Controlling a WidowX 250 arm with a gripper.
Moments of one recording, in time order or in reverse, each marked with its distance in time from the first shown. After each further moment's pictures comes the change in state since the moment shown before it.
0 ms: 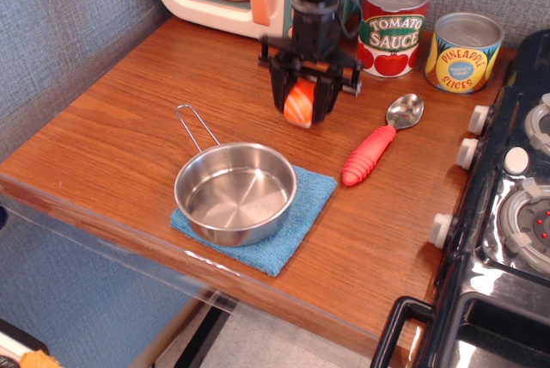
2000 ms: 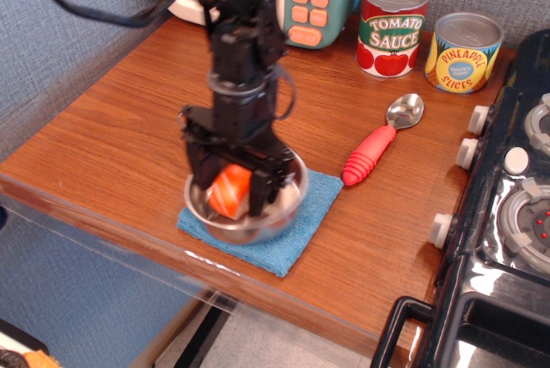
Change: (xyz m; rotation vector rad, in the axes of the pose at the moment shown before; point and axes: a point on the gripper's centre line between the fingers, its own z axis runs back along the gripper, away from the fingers) arm -0.129 0.008 0.002 0.029 -0.006 -0.073
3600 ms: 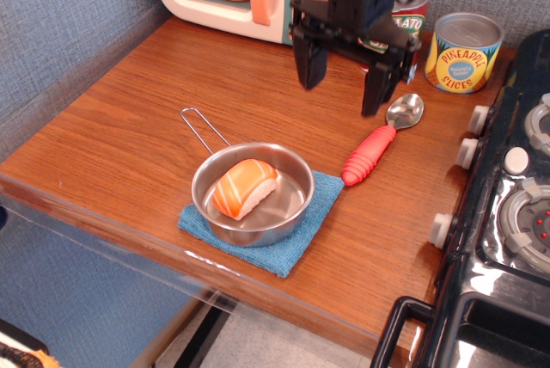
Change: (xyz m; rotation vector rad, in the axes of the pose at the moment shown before) arm 0.079 -0.057 0.074 -0.014 -0.160 -0.072
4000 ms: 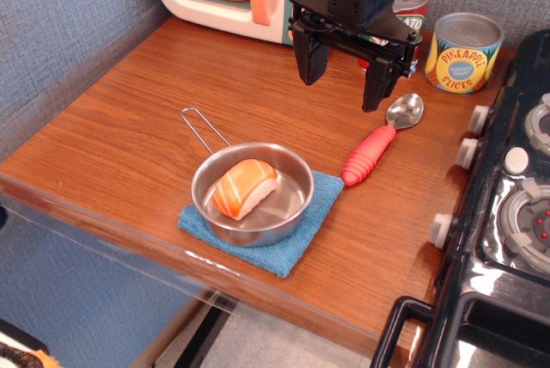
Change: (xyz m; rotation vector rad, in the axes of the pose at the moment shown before) arm 0.004 0.001 0.010 0.007 -0.032 -0.003
